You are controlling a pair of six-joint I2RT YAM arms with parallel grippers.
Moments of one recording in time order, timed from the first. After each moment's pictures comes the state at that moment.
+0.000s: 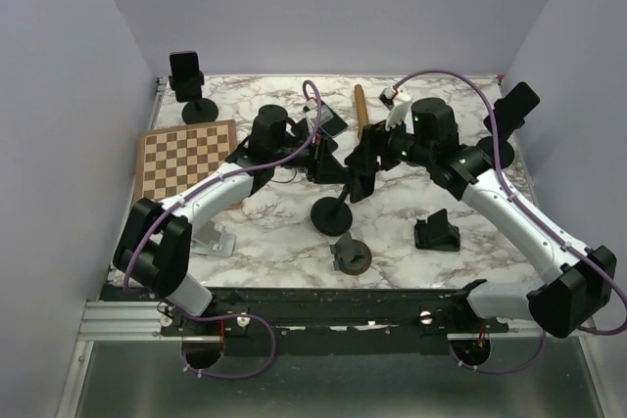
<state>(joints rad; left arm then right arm) -0.54 1.54 1.05 0.20 1.01 -0.44 0.55 1.27 1.19 -0.39 -0.29 0.23</state>
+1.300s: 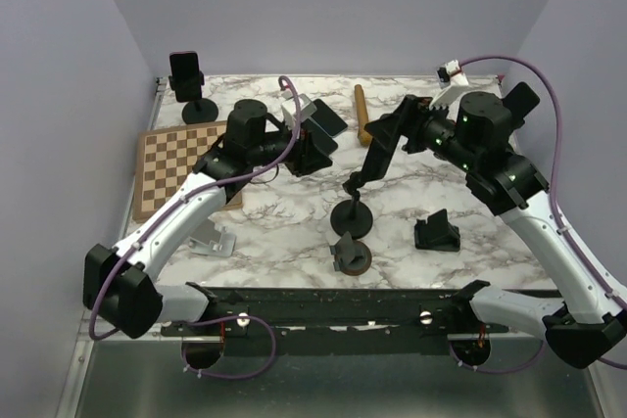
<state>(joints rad) -0.52 1.34 1.12 -0.15 0.73 -0.18 0.54 1.11 1.32 -0.41 -0.17 0.47</state>
